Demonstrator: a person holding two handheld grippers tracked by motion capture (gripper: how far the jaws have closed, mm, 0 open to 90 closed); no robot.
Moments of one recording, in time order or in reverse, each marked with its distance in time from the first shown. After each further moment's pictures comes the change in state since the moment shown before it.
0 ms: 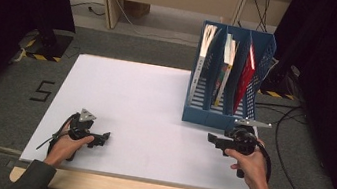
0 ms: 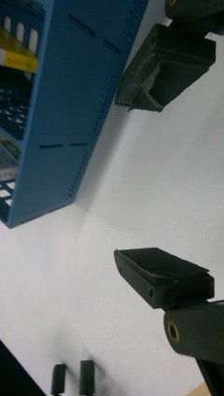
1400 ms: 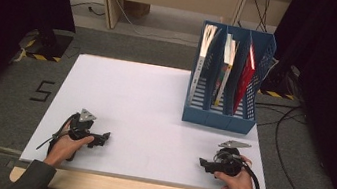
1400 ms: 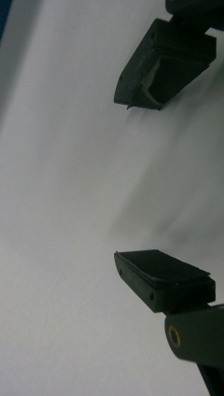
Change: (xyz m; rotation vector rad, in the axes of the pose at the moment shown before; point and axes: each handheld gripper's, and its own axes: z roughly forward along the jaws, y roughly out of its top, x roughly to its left) left arm 0.000 0.000 0.000 0.001 0.001 0.003; right arm 0.010 -0.068 0.033 0.144 -0.066 -0.104
